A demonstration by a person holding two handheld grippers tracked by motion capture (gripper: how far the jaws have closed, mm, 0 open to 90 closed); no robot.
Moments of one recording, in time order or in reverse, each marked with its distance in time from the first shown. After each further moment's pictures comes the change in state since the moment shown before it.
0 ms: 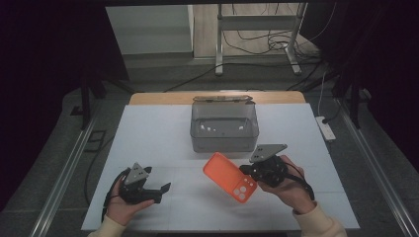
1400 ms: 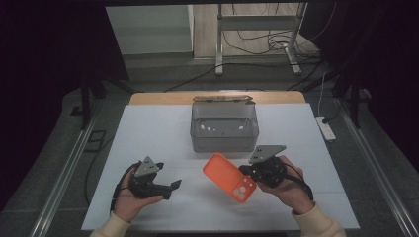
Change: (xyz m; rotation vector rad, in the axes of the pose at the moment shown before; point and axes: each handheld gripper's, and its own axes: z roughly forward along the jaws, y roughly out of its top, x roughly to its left) left arm -0.016 0.035 0.006 0.012 -0.097 0.033; right arm 0.000 -0.002 0.004 -0.001 -0.004 -0.007
